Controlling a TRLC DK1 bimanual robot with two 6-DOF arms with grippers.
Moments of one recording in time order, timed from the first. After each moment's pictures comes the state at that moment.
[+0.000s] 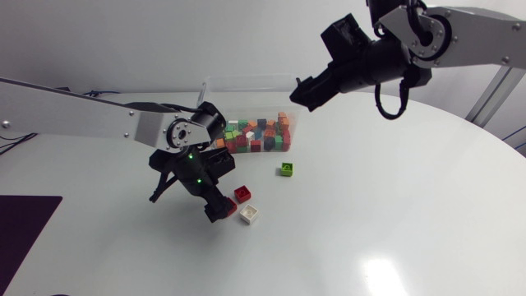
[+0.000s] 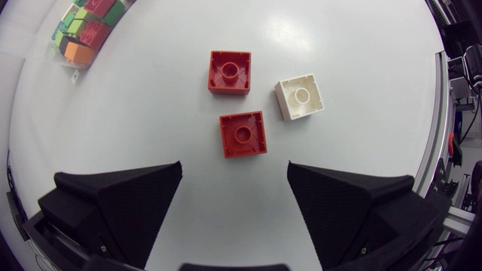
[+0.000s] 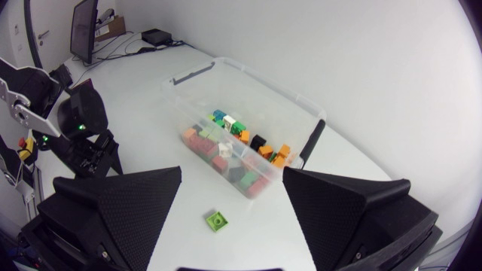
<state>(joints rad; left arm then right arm) -0.50 1.89 1.18 -0.70 0.09 0.43 0.34 1.64 1.38 -0.40 -0.27 -0.32</state>
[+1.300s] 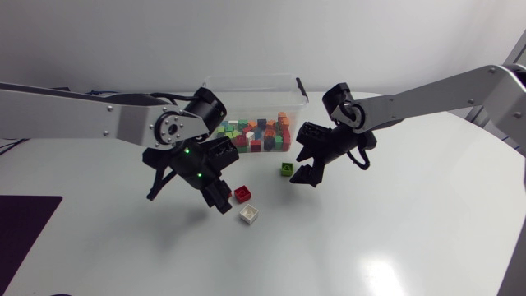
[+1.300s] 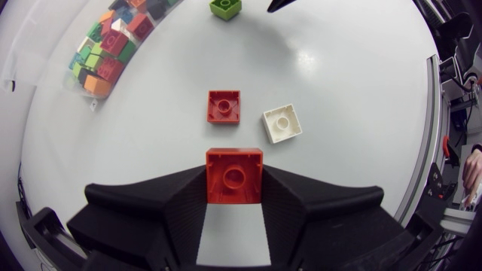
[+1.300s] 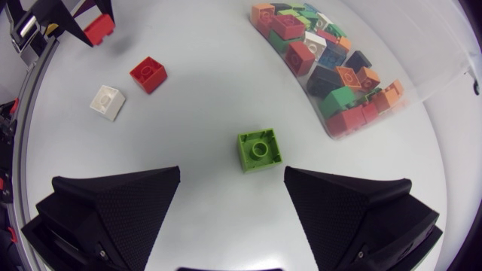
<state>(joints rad) -0.54 1.78 1.16 -0.66 0.09 0.43 0.28 2.07 1.33 -0.45 -0.44 -0.87</state>
